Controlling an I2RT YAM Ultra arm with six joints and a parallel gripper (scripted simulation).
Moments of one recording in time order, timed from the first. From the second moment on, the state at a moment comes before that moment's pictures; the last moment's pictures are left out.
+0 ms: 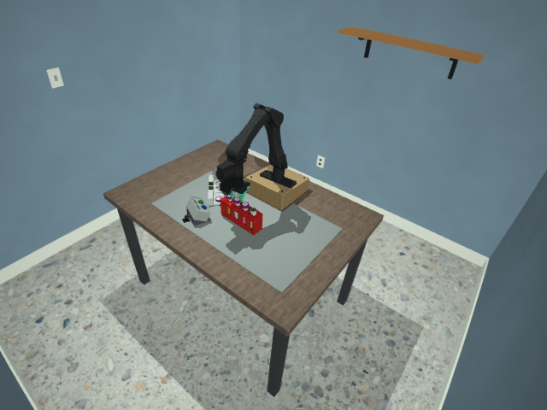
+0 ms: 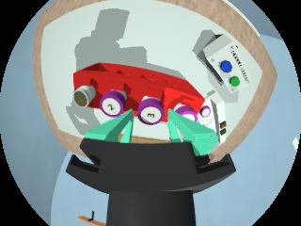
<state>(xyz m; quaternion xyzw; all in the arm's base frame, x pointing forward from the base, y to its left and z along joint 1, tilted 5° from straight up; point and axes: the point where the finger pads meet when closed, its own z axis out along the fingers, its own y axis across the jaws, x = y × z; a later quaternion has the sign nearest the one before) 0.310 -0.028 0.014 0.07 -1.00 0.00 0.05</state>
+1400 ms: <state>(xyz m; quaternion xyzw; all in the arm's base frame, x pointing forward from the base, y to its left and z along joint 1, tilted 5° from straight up) 0.319 -0.027 0.047 -0.04 -1.00 0.01 0.04</state>
